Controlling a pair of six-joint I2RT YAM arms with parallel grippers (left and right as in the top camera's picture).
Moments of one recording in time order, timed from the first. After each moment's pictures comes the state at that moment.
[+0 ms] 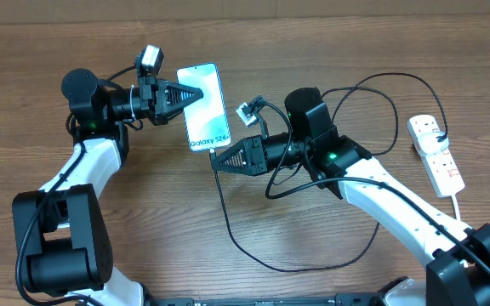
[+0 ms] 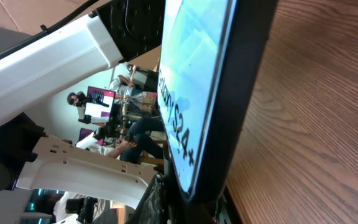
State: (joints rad) left arm 0.11 1.78 0.99 0.92 1.56 -1.53; right arm 0.55 1.56 1.02 0.02 -1.08 0.73
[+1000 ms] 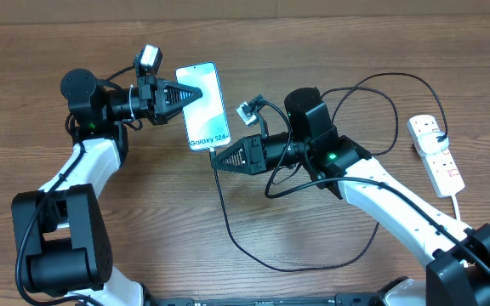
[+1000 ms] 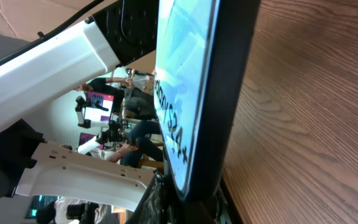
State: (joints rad) left arm 0.11 1.78 0.99 0.92 1.56 -1.53; right arm 0.55 1.56 1.02 0.02 -1.07 0.75
